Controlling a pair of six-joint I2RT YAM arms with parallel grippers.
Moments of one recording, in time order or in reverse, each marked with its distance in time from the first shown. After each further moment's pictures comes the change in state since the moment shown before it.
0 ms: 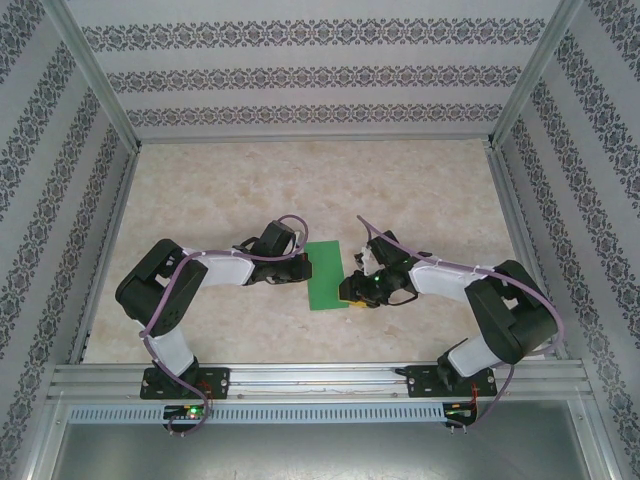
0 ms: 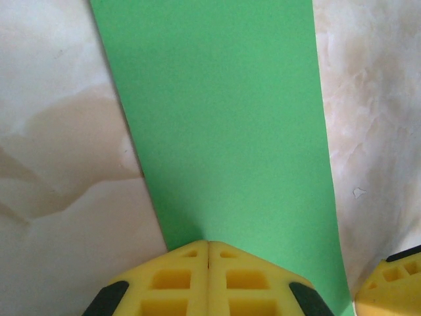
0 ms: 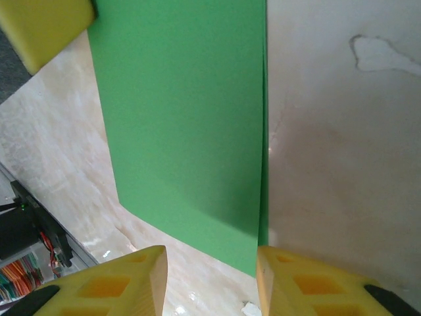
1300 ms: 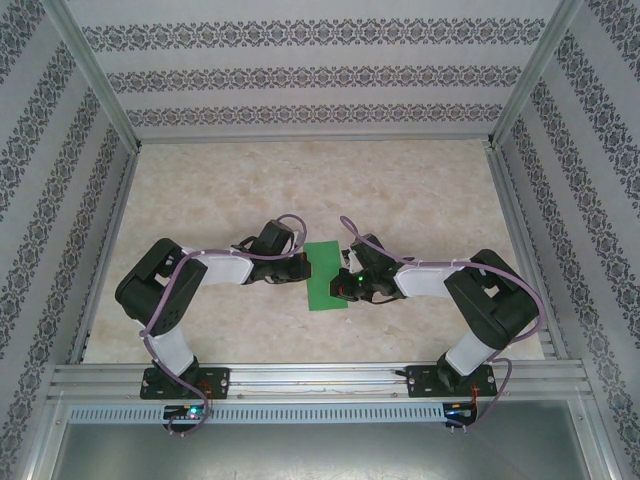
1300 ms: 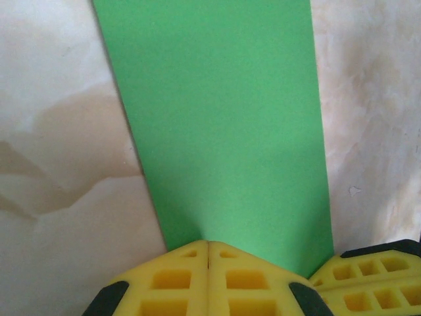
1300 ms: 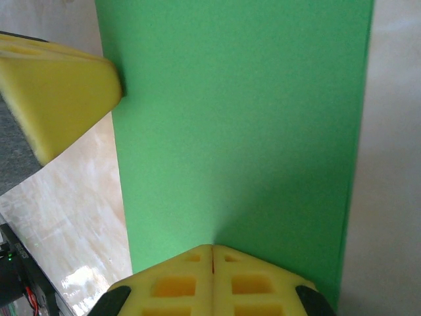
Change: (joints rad) left arm 0.013 0.001 0.000 -0.002 0.026 -0.008; right arm 0.108 0.108 -0.001 0.278 0.138 0.121
